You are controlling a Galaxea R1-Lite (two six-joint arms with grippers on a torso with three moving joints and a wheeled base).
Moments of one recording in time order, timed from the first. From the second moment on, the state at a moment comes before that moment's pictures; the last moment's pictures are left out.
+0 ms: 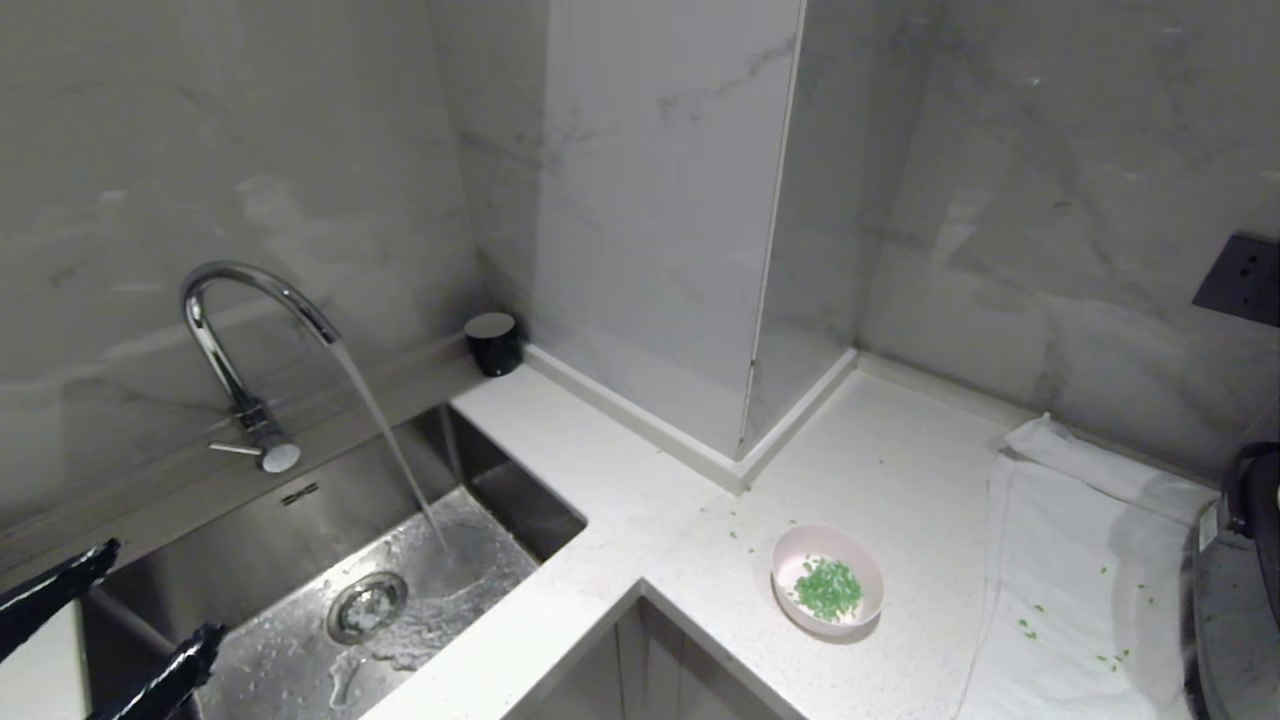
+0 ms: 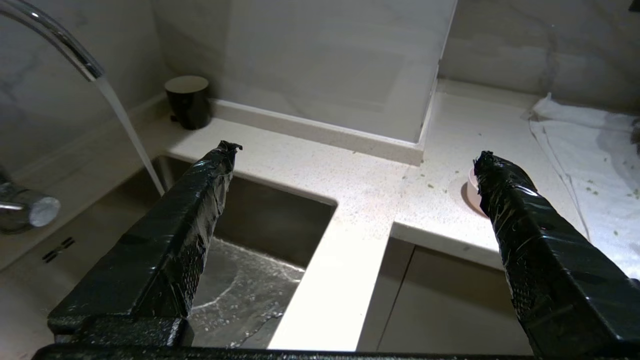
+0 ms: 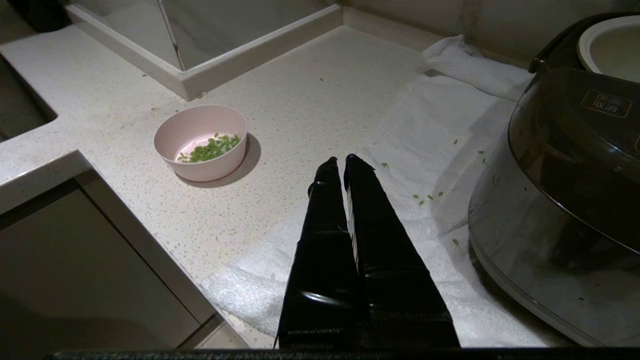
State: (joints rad) left arm 0.01 0.55 -0.10 -0.55 -0.44 -0.06; right arm 0.01 0.00 -0.06 0.15 0.00 0.00
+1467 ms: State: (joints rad) left arm 0.00 0.00 0.00 -0.03 -0.04 0.10; right arm 0.01 0.26 -0.29 0.15 0.03 0.10
